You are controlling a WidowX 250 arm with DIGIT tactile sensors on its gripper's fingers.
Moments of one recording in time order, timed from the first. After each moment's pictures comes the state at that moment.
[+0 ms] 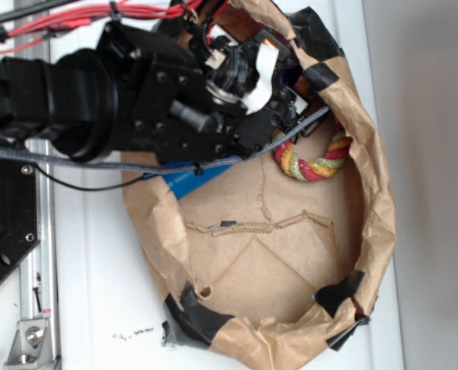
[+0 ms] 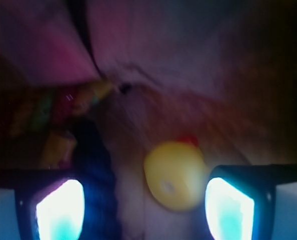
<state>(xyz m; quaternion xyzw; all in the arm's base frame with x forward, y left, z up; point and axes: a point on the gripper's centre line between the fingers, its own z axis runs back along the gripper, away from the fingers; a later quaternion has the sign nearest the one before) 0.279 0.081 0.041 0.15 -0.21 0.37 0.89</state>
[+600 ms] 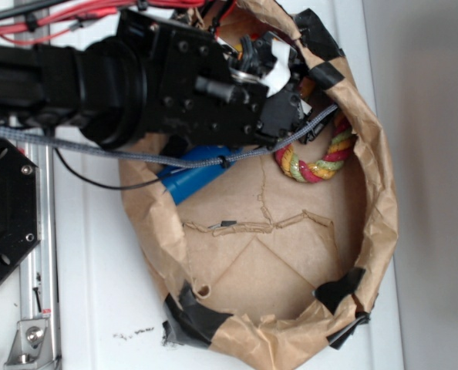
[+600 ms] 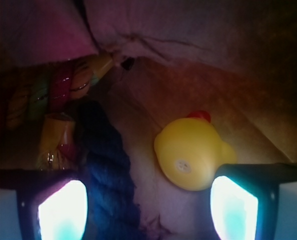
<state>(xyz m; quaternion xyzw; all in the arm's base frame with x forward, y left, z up) 0.272 0.100 0.030 0.14 -0.17 0.42 0.88</state>
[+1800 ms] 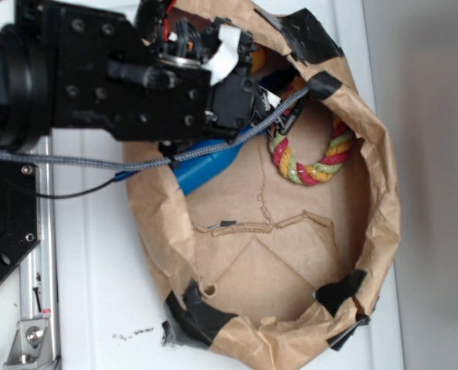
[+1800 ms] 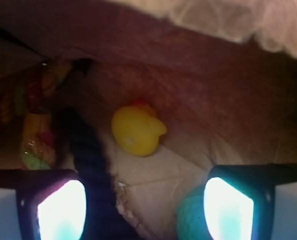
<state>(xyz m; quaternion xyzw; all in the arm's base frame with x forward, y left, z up) 0.243 0.104 0.063 0.13 -0.18 0.49 0.84</state>
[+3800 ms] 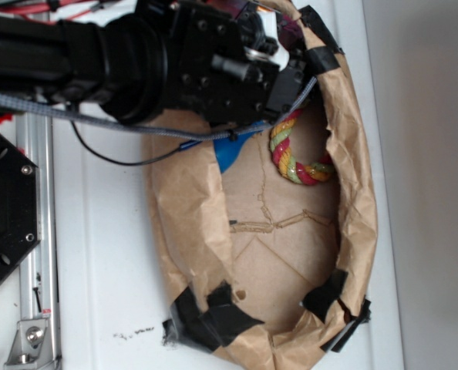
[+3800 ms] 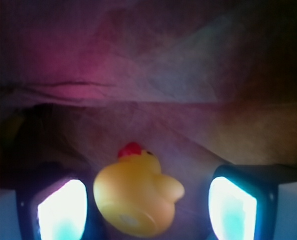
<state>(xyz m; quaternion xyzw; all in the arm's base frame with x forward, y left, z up) 0.257 0.148 0.029 0.18 -0.17 0.57 0.79</state>
